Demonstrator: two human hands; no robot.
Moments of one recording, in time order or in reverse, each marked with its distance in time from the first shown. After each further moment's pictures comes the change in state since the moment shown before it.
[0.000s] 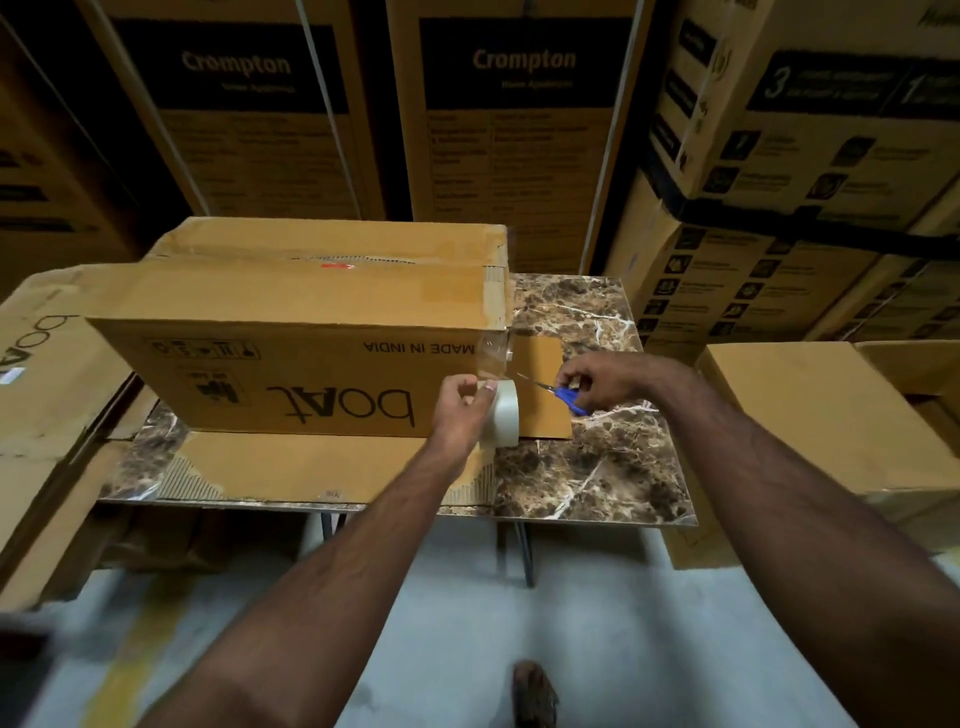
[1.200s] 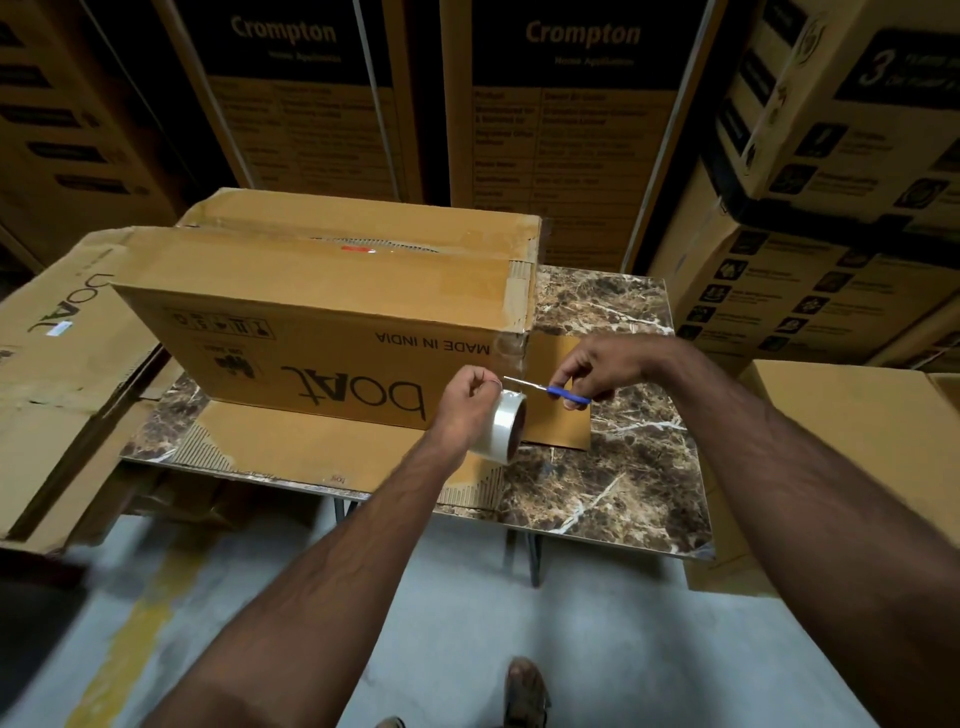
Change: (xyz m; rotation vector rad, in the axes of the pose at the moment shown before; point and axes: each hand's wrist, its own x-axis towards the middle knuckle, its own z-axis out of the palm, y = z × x) left_hand 0.028 -0.002 0.005 0.077 0.052 0.022; right_hand 0.050 -0.002 -0.031 0.133 -0.219 -0.220
